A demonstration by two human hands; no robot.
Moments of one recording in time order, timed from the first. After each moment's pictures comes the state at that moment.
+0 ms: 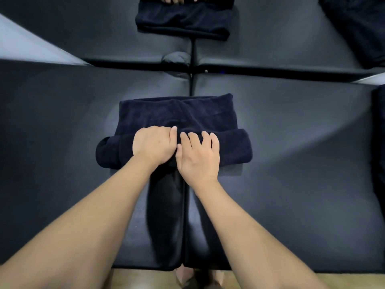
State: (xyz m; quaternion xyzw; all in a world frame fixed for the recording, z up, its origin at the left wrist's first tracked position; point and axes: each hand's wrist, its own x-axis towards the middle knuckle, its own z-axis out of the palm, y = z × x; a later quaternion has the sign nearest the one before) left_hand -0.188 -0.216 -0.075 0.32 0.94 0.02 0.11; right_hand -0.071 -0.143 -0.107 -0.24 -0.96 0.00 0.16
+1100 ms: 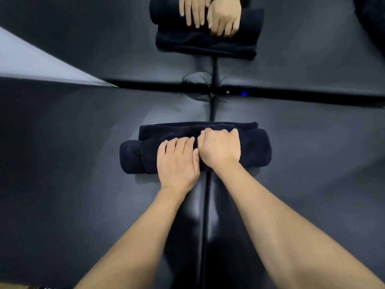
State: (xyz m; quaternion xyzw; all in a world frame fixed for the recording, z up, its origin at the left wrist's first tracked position) left_hand -0.205 -0.204 -0.084 0.33 0.94 0.09 -0.02; right_hand -0.184 -0.070 -0.061 -0.27 -0.95 0.08 -0.13
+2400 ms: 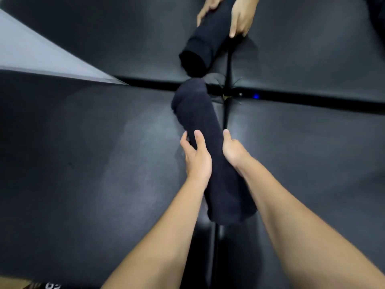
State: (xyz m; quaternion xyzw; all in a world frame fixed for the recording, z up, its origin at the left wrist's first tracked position) left_hand -0.206 -0.166 -0.057 -0.16 0.74 0.59 0.29; right_hand -0.189 -0.067 -0.050 -0.47 -0.71 0.46 -0.25
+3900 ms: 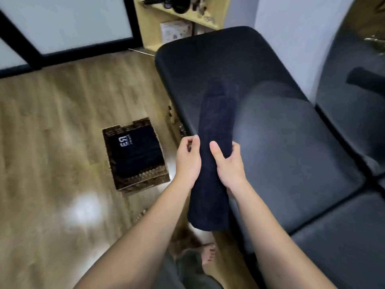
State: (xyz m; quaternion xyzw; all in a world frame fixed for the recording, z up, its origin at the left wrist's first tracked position) left_hand -0.028 -0.574 0.016 -0.41 0.58 0.71 -0.06; right_hand -0.065 -0.467 0.032 -0.08 -0.77 0.57 -0.27
